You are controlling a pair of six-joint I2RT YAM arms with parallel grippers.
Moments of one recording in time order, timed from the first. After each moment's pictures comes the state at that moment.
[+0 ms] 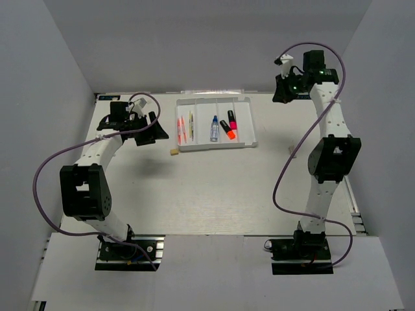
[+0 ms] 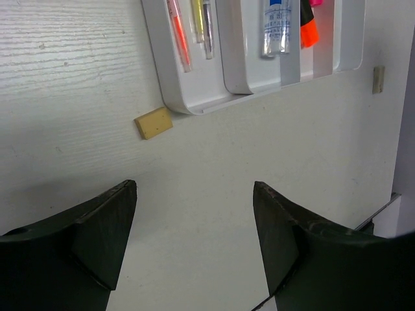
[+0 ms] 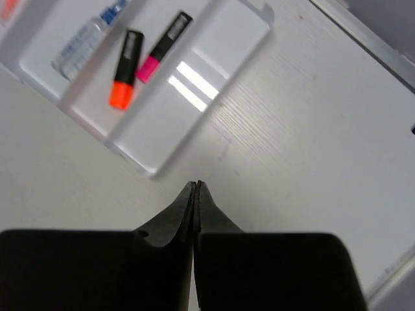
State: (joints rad) left arm 0.00 1.61 1.20 -0.44 0.56 -0.28; right arm 0.01 2.05 2.14 -1.00 -0.56 -0.55
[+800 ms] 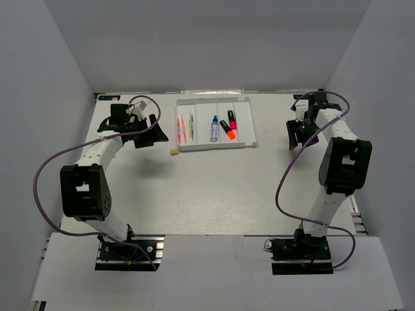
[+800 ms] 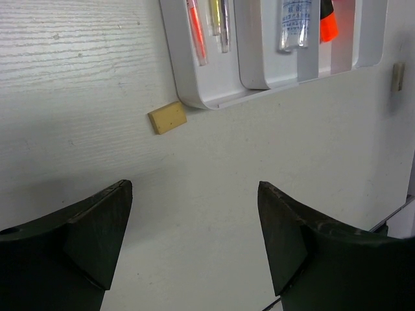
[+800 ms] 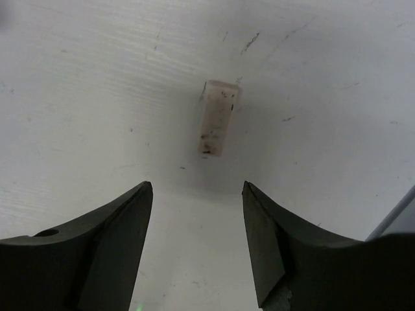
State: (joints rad) left arm 0.00 1.61 1.17 -0.43 0.54 -0.26; right arm -0.09 1.90 1.53 -0.91 -0.16 -0.32
